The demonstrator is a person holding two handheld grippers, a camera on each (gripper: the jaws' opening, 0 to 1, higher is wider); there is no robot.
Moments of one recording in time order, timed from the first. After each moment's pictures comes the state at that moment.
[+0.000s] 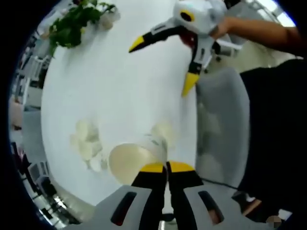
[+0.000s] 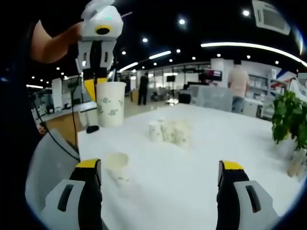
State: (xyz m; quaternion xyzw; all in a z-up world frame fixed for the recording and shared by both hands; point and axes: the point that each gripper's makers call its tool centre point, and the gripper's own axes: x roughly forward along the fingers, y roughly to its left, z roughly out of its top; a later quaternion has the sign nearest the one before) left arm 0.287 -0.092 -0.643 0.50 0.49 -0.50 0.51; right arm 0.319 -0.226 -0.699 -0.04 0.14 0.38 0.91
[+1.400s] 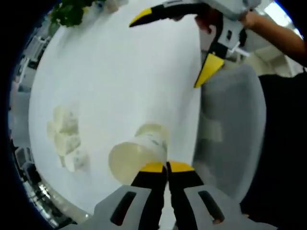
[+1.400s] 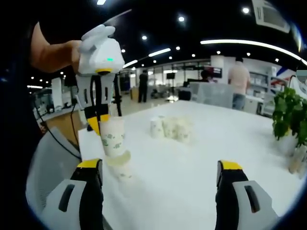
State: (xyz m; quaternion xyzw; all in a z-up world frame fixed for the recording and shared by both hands) left arm 0.278 -0.089 -0.721 0.45 0.54 -0.49 0.52; right arm 0.313 -0.225 -0.705 -0.04 0.16 0.38 0.91
